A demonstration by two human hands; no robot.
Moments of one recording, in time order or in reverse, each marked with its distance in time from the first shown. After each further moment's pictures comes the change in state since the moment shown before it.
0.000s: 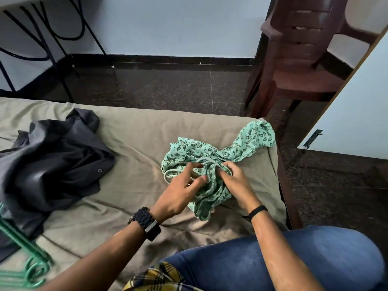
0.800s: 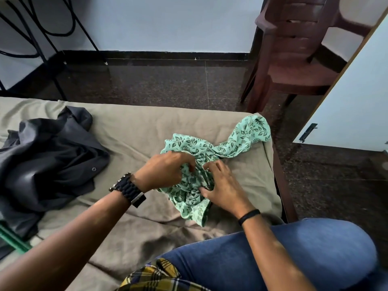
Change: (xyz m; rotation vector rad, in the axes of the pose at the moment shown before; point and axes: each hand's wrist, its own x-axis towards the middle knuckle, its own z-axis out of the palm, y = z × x) left_hand 0.031 0.026 -0.049 0.894 -0.189 0.174; right_hand -0.026 -0.003 0.007 -0.740 -0.099 -0.368
